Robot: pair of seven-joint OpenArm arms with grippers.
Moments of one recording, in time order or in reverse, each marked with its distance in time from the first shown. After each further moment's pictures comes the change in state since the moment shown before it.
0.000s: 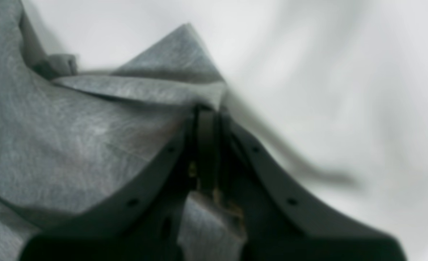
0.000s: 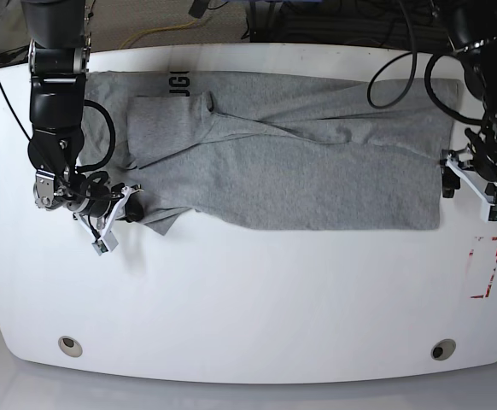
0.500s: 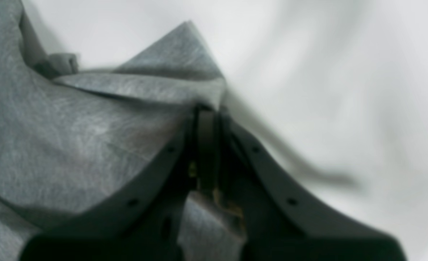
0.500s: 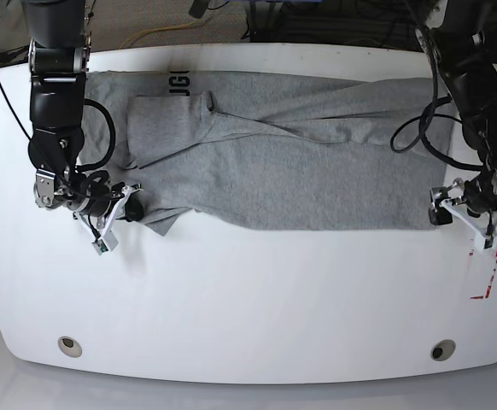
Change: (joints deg) left arm -19.3 0.4 1.2 -29.4 0.0 3.4 -0.4; right arm -0.1 0.0 0.0 0.0 0.0 0.0 0.2
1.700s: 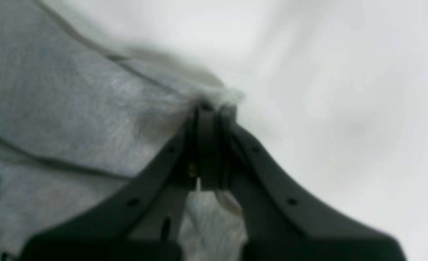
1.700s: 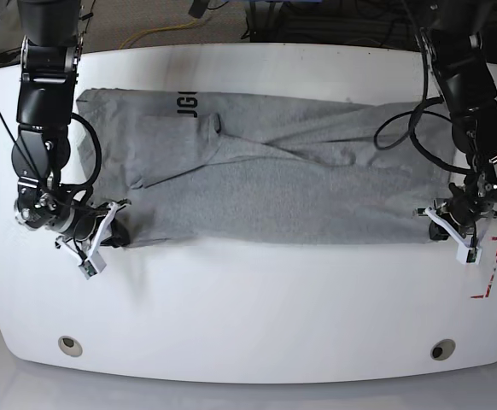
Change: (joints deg) left arm 0.1 0.7 6.2 2.3 -0.4 -2.8 -8.4; right arm -0.9 2.4 4.0 16.0 0.5 0.2 -7.5
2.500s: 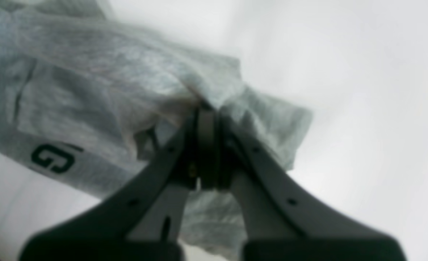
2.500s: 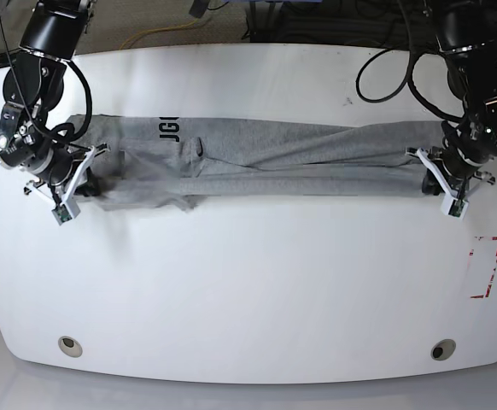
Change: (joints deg) left arm 18.2 0.1 -0.2 21.6 0.0 -4.5 4.1; right arm -20.5 -4.1 18.6 27.1 0.5 0.0 -15.4
